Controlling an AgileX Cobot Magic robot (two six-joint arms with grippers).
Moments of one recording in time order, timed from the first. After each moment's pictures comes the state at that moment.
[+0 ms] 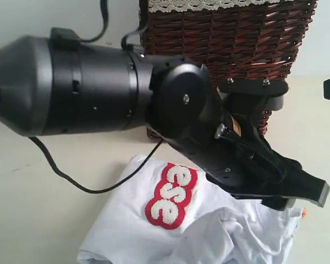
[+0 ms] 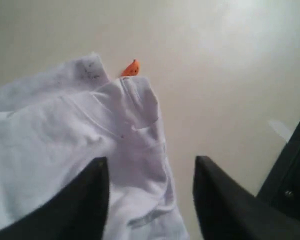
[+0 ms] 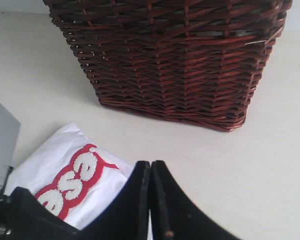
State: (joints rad) left arm -1.08 1.86 -1.40 -0.36 0.57 -0.08; right arm 0.06 0.89 -0.74 0.59 0.68 -0.50
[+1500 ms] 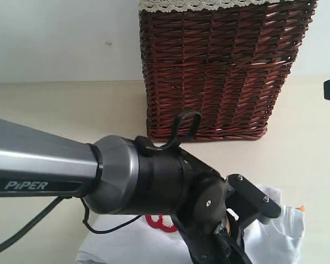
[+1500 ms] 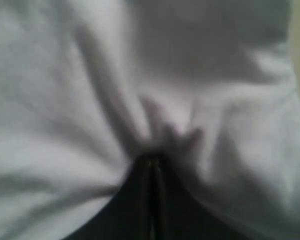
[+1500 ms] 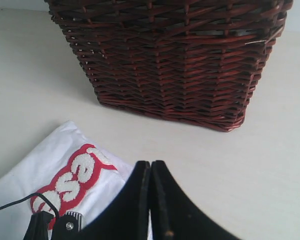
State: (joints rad) left arm -1.14 2.08 -1.28 -0.28 0.60 0.14; right arm 0.06 0.89 -0.74 0.59 0.69 -0.51
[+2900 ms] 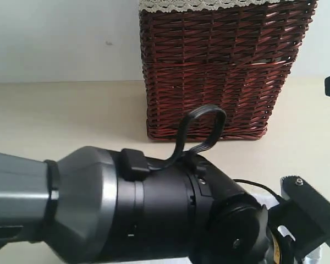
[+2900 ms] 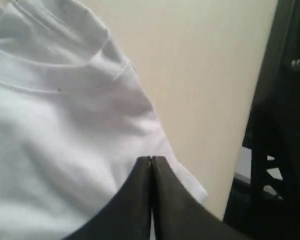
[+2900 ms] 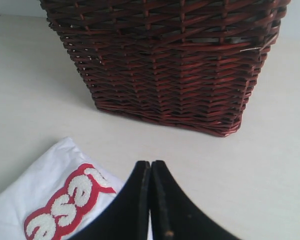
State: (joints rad) left arm -1.29 1.95 -1.29 -0.31 0.50 0.18; right arm 0.06 0.89 -0.74 0.59 0.66 -0.51
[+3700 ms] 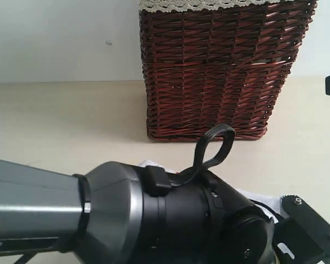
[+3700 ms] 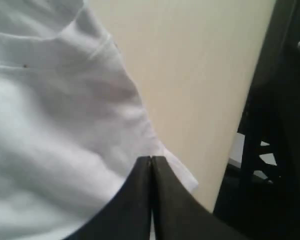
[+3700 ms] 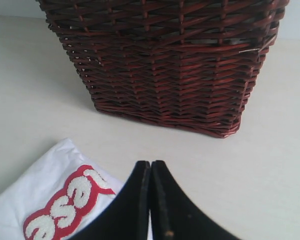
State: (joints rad) left arm -1.29 2.01 -1.30 -0.37 0.54 0.20; right arm 0.06 0.89 -0.74 0.59 0.66 -0.51
